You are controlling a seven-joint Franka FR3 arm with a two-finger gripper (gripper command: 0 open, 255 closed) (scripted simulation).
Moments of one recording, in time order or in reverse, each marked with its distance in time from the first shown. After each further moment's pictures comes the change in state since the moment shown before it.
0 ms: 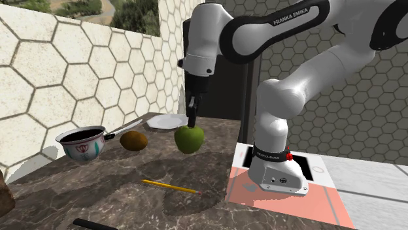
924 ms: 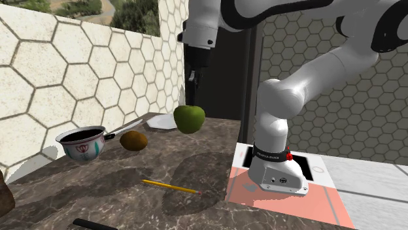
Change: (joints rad) arm -0.029 -0.038 -0.056 0.170 -0.053 -0.205 -0.011
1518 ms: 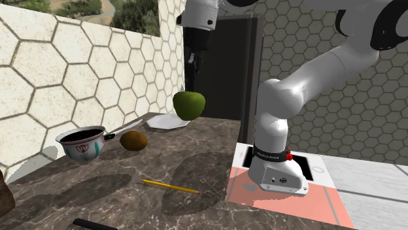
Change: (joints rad) arm -0.017 0.017 -0.025 0.125 -0.025 -0.107 -0.003
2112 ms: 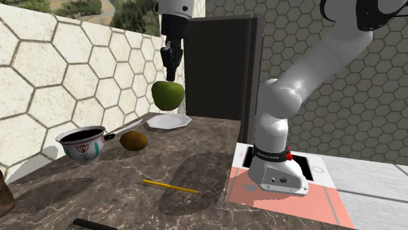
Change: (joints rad) arm -0.057 0.228 0.016 0.195 -0.028 0.037 -0.001
